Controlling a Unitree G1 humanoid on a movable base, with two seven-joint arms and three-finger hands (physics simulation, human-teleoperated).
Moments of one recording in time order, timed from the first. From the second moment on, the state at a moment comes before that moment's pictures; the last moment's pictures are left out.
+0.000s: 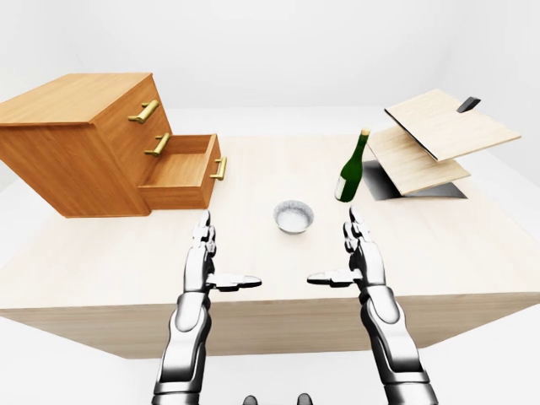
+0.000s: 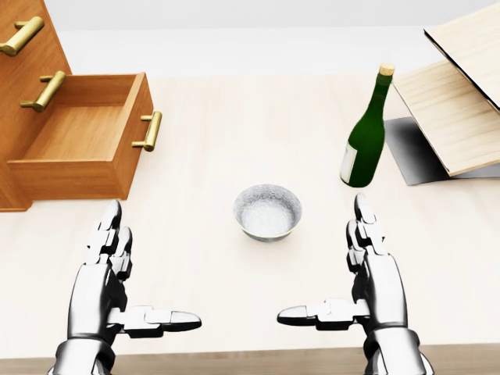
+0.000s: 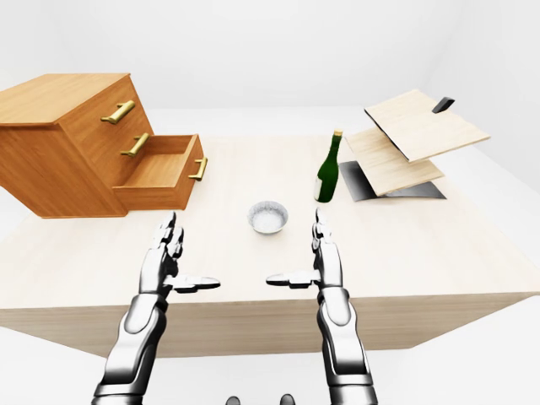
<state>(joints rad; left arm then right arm) 0.00 0.01 0.01 0.00 -0.01 0.00 -0.02 0.00 -0.01 -0.02 -0.01 0.01 0.01 0.01</state>
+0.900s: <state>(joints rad) 0.00 0.01 0.03 0.03 -0.03 -0.04 -0.03 -0.04 -0.20 -0.53 -0.48 0.27 0.09 -0.09</state>
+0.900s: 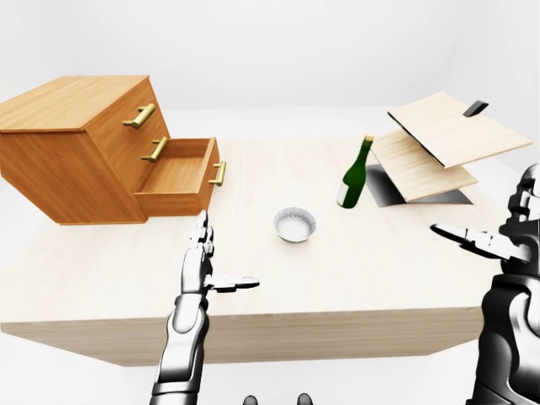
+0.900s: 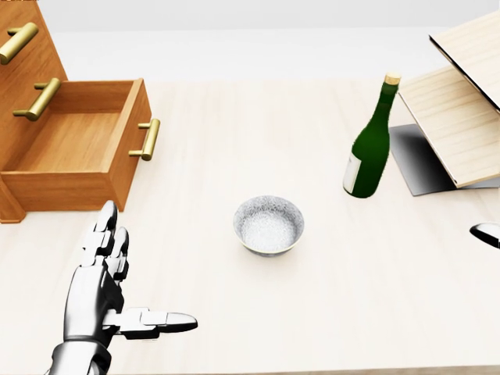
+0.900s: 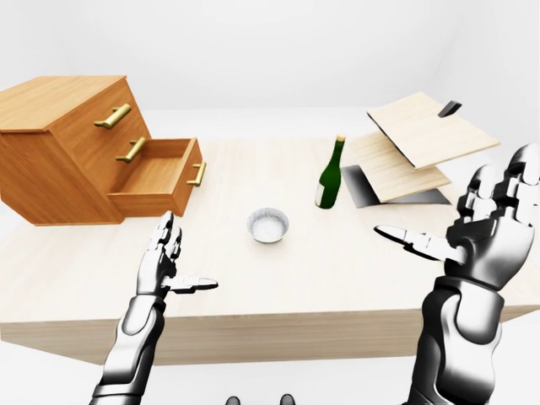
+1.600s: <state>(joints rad) 0.00 0.01 0.03 0.05 -0.02 -0.06 -0.03 -0.05 -0.24 -0.61 -0.51 0.34 0.09 -0.12</state>
